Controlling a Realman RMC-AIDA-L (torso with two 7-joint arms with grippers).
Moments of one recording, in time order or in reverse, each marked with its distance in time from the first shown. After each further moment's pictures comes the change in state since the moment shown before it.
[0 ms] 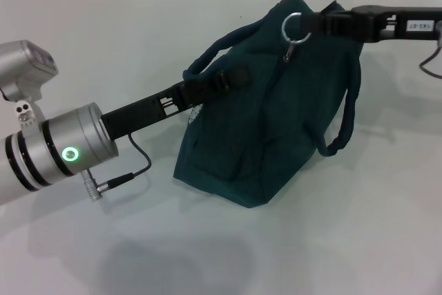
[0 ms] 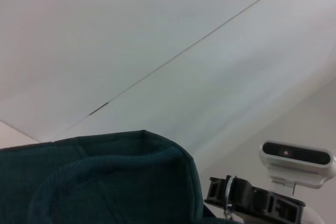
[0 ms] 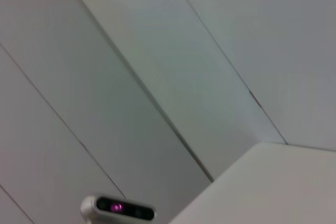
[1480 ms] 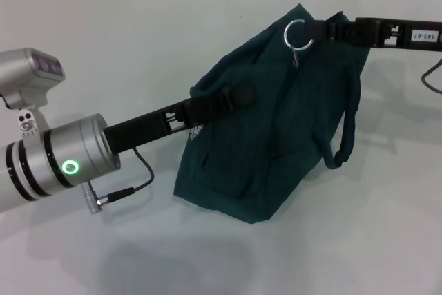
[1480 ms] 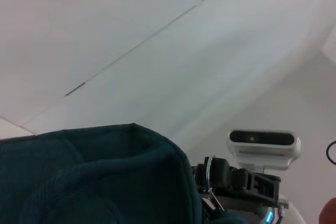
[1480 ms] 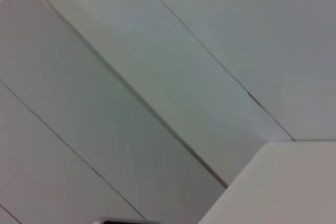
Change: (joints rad) left arm 0.008 0.000 0.047 0.000 0.003 0.053 0.026; right arm -0.029 0.014 0.014 0.042 0.031 -0.022 0.057
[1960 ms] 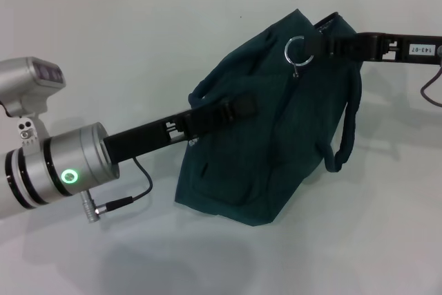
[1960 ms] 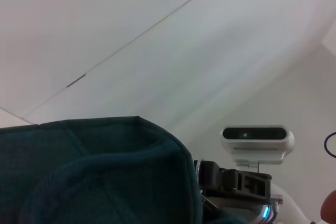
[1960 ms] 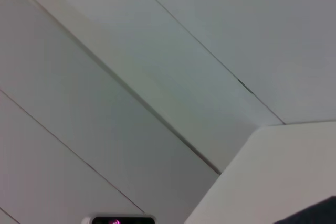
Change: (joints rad) left arm 0.015 0.000 0.025 0.000 -0.001 0.004 0.016; right arm -0.012 0.001 -0.013 0.014 -0.019 0.008 0.027
